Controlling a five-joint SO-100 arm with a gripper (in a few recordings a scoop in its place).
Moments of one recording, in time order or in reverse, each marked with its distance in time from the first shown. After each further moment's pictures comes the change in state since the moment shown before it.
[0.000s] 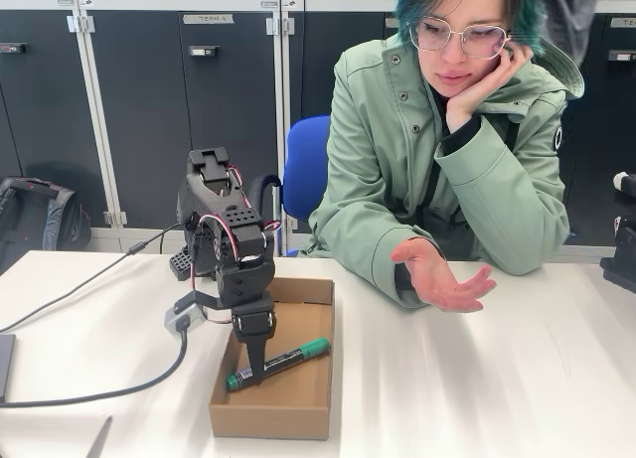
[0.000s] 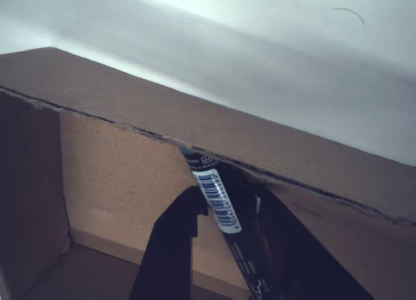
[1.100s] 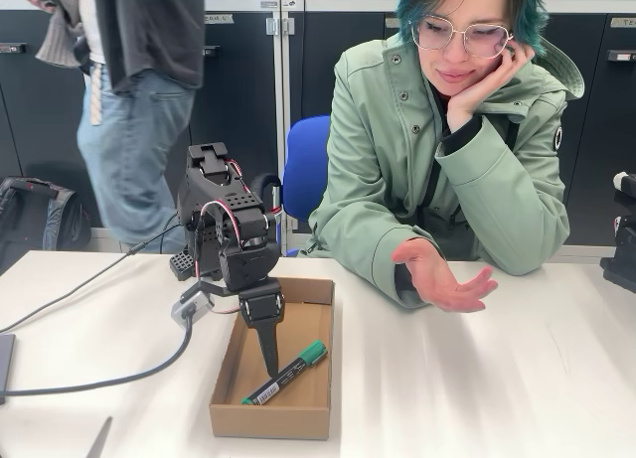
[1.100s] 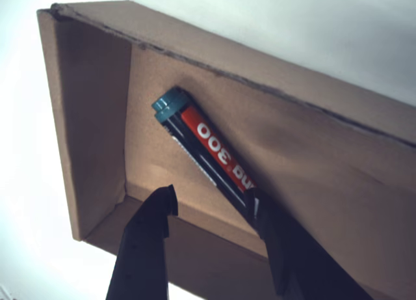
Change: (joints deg) arm 0.4 0.0 -5.4 -7.1 -1.7
